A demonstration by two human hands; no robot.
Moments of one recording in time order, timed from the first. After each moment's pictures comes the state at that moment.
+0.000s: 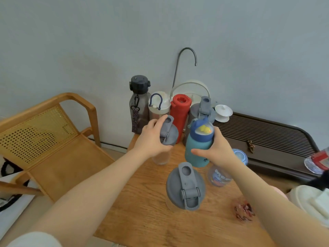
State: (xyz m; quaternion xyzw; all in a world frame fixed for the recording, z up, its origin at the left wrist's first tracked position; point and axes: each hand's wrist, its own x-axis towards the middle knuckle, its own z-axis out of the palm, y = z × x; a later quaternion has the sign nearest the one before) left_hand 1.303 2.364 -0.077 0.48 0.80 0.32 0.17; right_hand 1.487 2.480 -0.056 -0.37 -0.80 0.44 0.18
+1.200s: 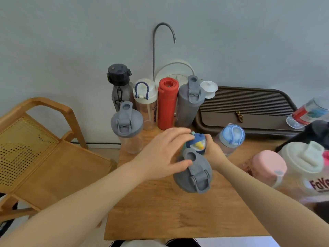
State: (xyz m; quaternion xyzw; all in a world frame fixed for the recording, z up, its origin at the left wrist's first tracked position) left_hand 1.333 2.318 -0.046 0.76 0.58 0.27 0.14; right_hand 1.498 2.442 -0.114 -0.49 -0.77 0.40 0.08
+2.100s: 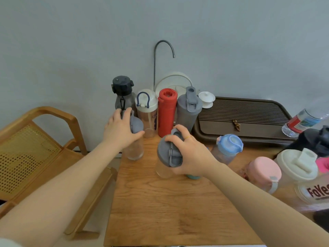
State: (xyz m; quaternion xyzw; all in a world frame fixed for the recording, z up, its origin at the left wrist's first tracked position) left_hand 1.240 2.342 -0.056 0.48 0.86 0.15 0.07; right_hand 1.464 2.402 -0.046 -0.26 -0.95 0.15 0.04
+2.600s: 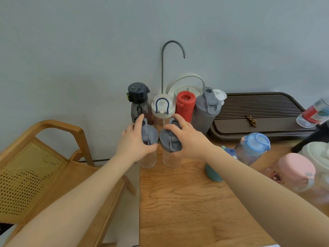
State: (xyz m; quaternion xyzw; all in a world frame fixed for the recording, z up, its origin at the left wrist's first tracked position) left_hand 1.189 2.333 -0.073 0.53 0.80 0.22 0.15; right_hand 1.367 2.422 -0.055 -0.30 -0.94 0.14 0.01
